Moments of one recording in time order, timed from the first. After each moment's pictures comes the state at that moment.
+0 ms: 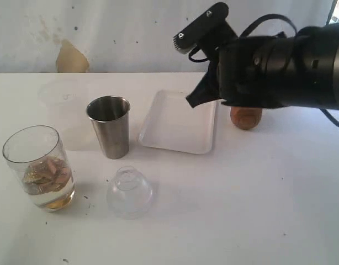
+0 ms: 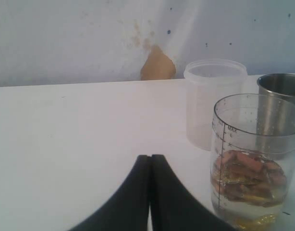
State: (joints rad) left arm -0.01 0.00 0.00 -0.04 0.24 0.08; right arm 0.60 1.65 -1.16 -1.23 0.77 0.96
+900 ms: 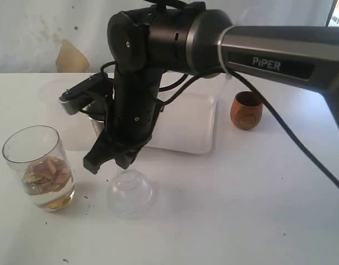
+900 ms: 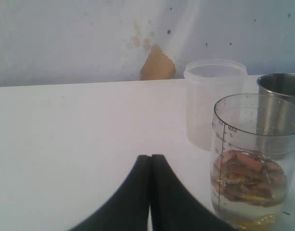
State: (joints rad) left arm -0.01 0.00 0.00 -0.04 0.24 0.08; right arm 0.70 2.03 -1.77 0.12 1.15 -0.25
